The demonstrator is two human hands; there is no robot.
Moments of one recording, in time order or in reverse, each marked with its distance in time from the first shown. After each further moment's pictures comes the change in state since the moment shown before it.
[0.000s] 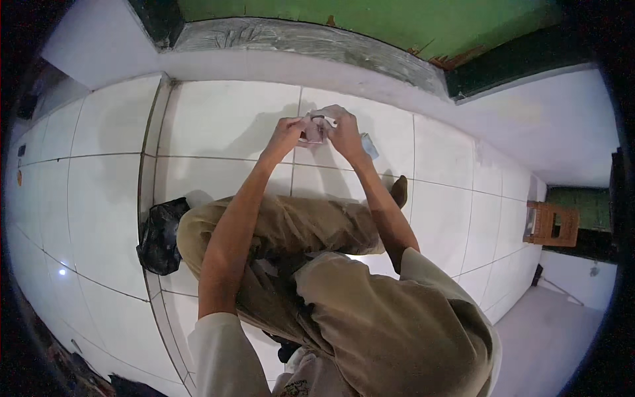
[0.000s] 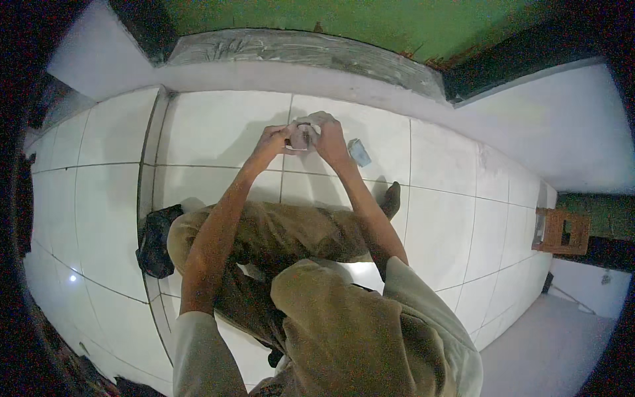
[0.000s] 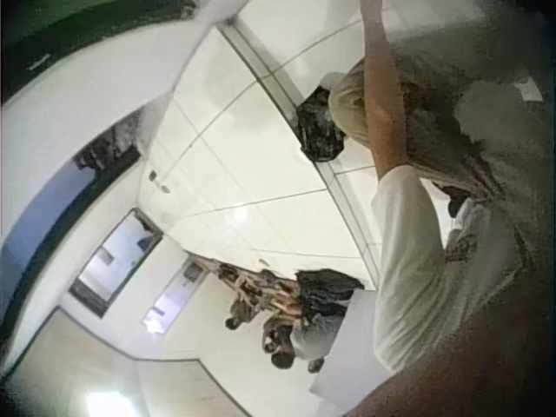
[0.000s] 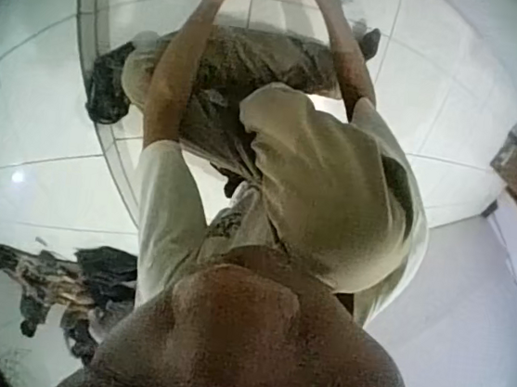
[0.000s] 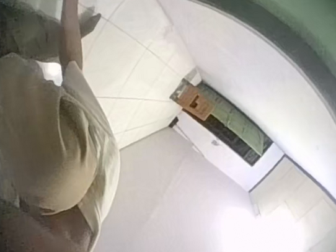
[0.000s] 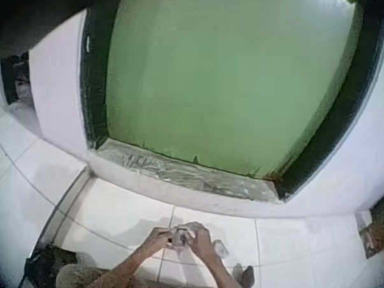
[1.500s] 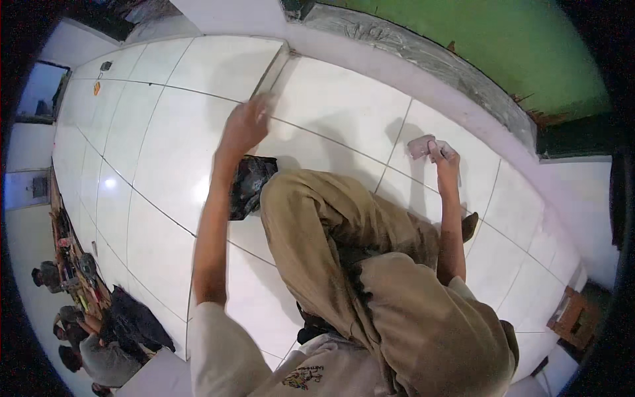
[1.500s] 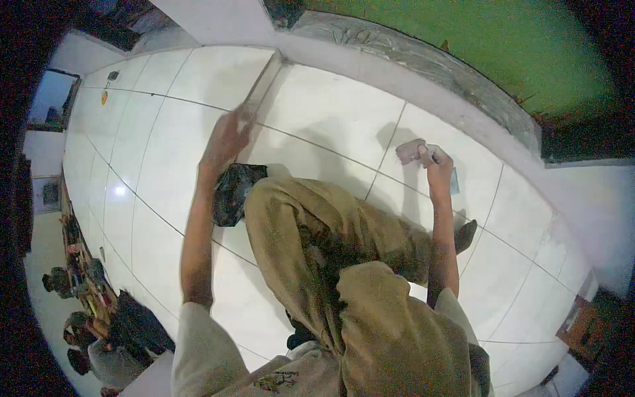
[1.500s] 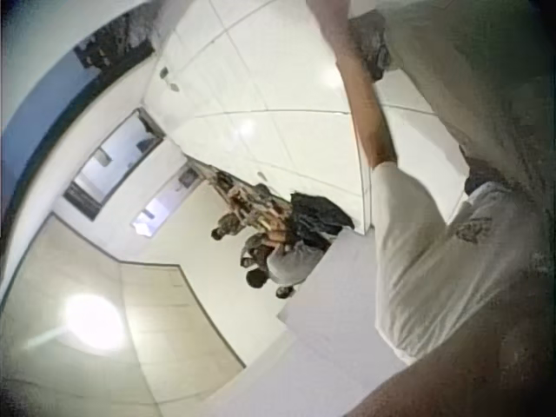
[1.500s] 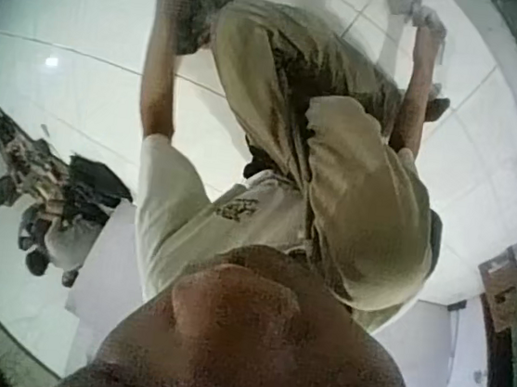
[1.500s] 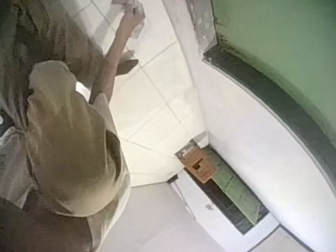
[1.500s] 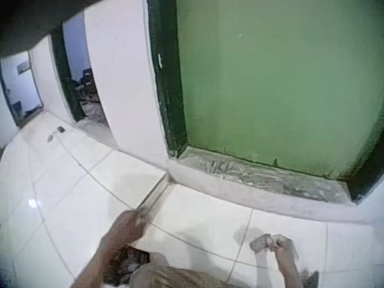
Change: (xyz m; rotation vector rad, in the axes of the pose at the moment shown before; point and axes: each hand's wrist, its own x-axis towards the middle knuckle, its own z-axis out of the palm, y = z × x) left_hand -0.212 0.150 -0.190 1.235 0.519 0.159; right_hand -0.035 0.011 -0.009 0.536 0.013 0.498
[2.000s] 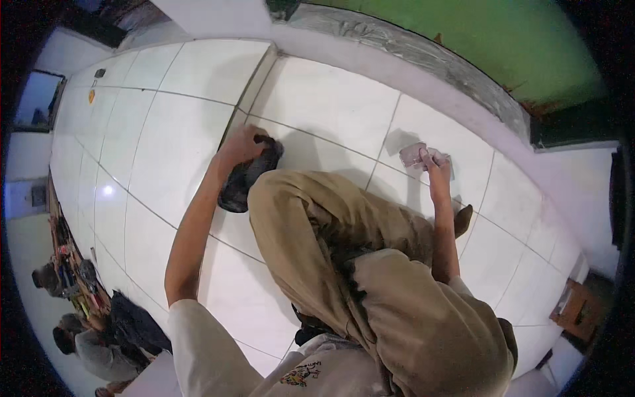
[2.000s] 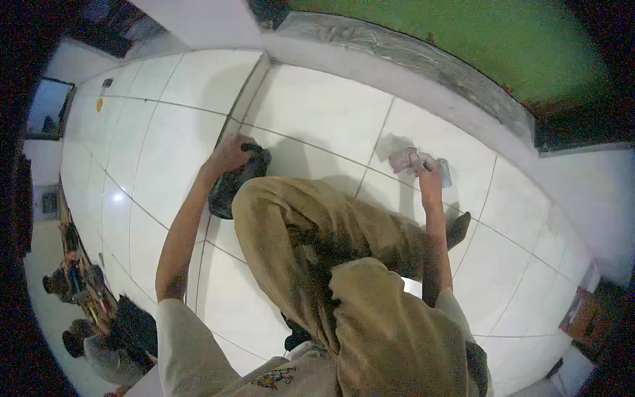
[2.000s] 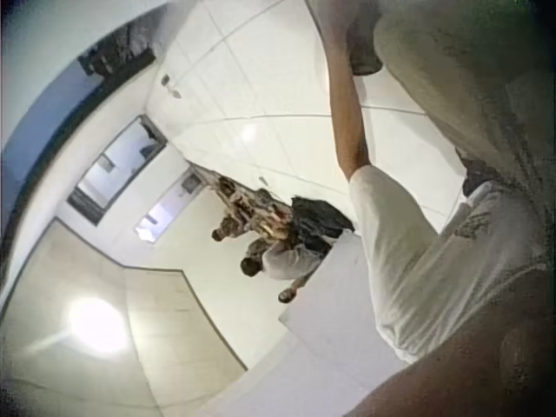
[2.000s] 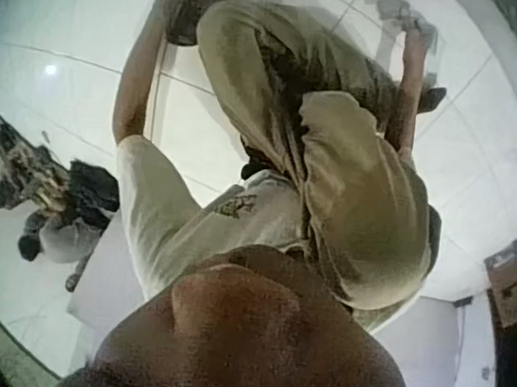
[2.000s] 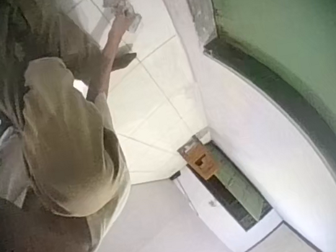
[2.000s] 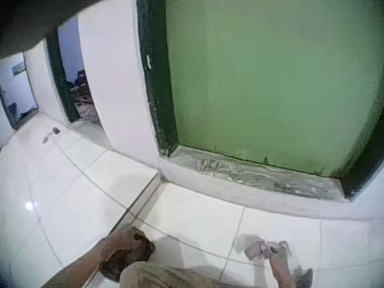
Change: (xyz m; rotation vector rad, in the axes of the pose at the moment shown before) left_hand -0.018 -0.010 0.026 0.073 -0.341 -0.042; right_hand -0.029 0.021 -0.012 -0.024 0.017 0.065
